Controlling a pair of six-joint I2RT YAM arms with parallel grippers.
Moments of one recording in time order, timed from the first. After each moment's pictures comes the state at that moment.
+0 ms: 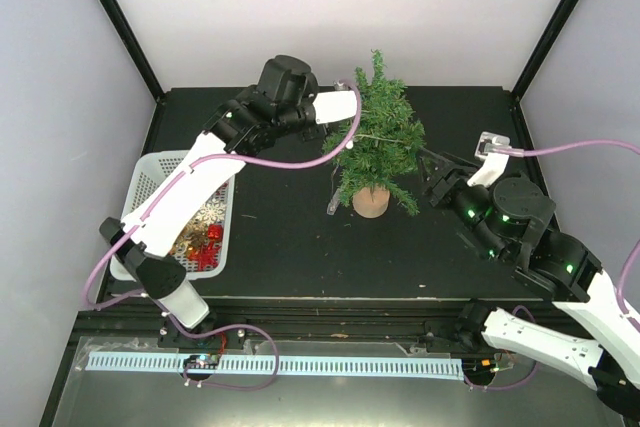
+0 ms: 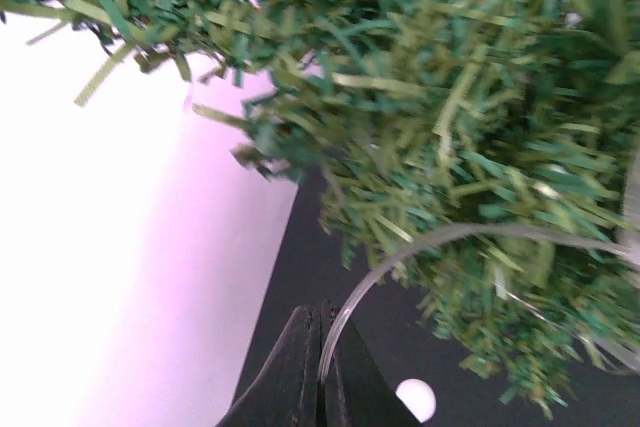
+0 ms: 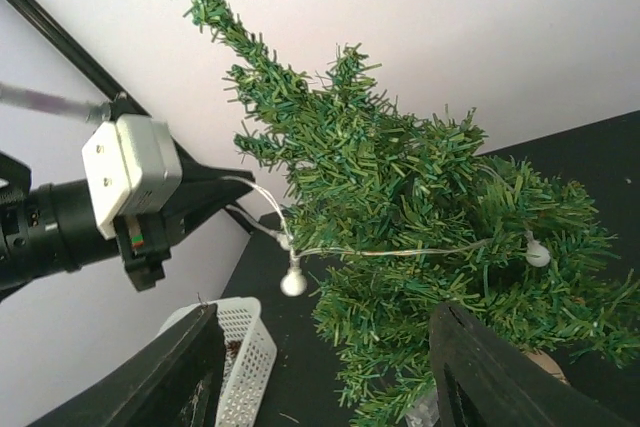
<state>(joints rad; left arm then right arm) -0.70 1.62 1.90 -0.81 -0.04 0.78 0.91 0.73 1.17 -0.58 0.46 0.67</state>
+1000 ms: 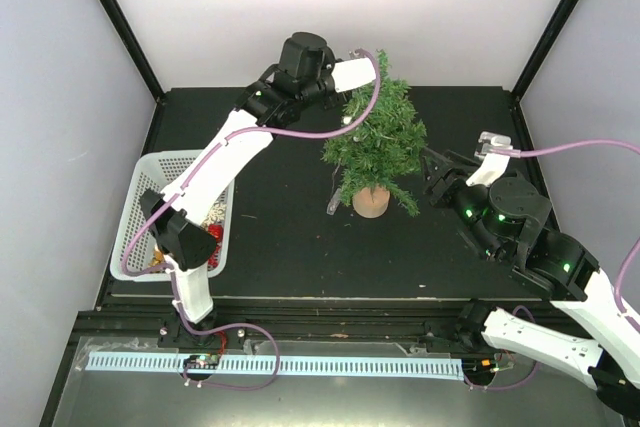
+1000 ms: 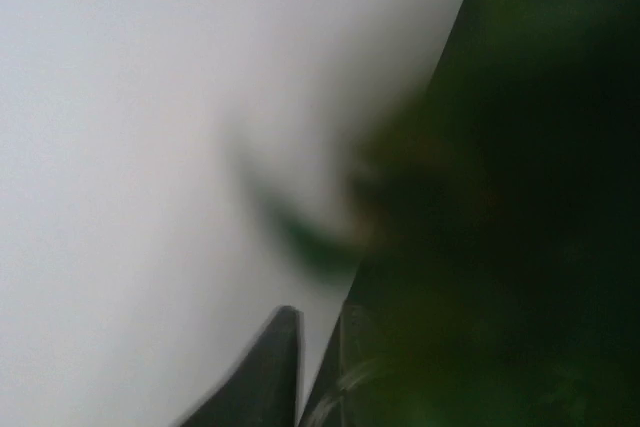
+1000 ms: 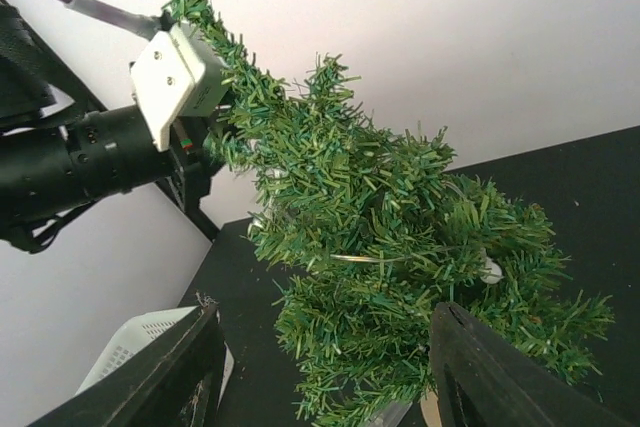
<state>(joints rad) -0.65 1.86 2.11 -0.61 -0.05 0.80 0.91 0.73 1.16 -0.59 0.53 0.60</state>
